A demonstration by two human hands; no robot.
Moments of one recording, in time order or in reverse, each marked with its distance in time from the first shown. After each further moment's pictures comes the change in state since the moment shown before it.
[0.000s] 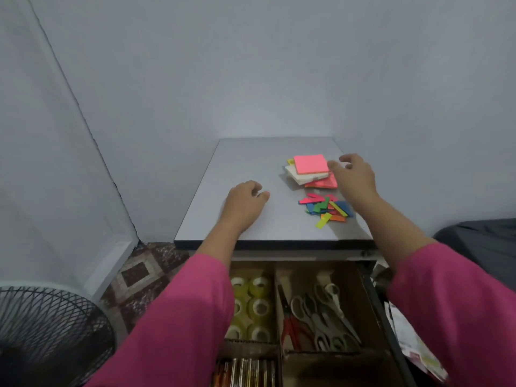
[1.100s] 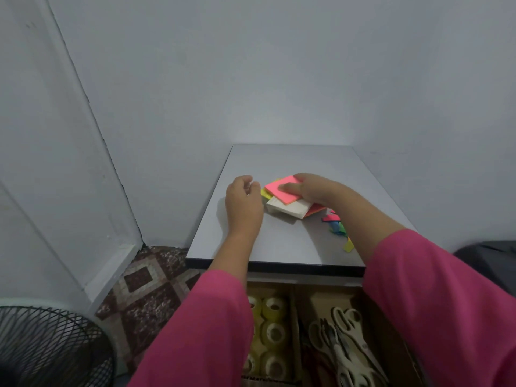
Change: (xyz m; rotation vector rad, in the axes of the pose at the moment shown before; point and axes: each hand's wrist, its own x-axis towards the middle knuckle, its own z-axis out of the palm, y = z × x) left_hand 0.035 -0.016 -0.002 -0.487 0.438 -0.101; right_hand 0.034 -0.043 0.099 -0.480 -0.681 -0.043
